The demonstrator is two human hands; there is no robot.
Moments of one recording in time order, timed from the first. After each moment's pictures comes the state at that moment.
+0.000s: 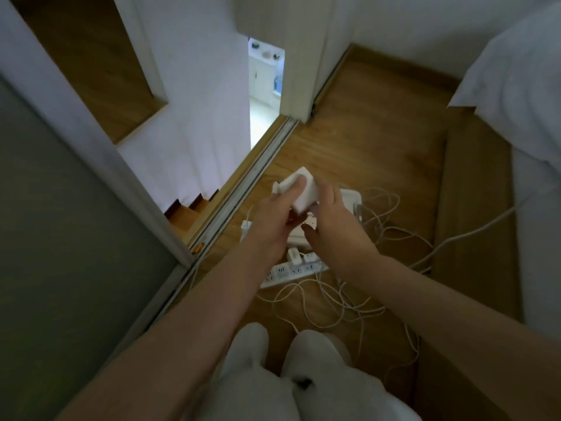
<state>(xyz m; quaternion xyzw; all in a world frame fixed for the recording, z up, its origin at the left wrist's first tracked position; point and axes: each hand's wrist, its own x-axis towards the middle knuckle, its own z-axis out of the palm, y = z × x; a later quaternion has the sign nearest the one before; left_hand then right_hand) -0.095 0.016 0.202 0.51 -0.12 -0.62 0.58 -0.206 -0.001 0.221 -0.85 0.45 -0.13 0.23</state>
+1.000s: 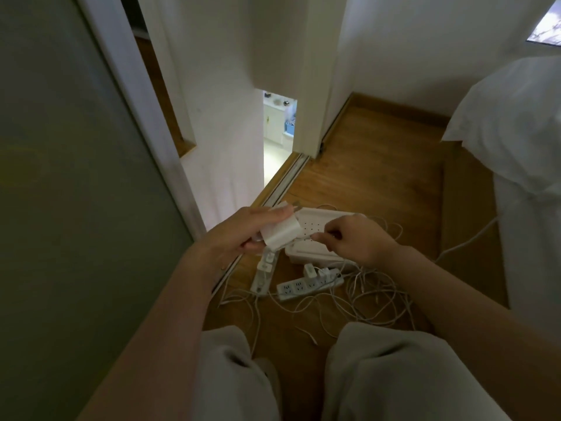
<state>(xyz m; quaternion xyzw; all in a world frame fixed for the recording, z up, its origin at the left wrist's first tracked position) -0.021 0.117 0.293 0.57 -0.45 -0.59 0.35 -0.226 0.019 0.273 -0.89 0.39 -0.01 0.21</state>
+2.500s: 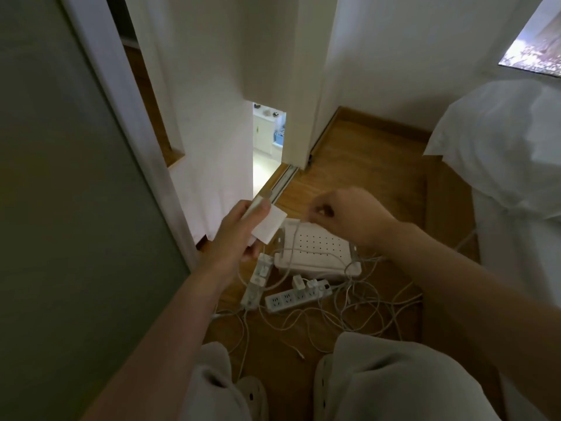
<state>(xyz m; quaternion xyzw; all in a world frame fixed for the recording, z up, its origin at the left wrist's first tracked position) -0.046 0.118 0.295 0.59 -0.33 -0.49 0.55 -0.213 0.013 0.341 -0.93 0.35 -0.04 0.08</state>
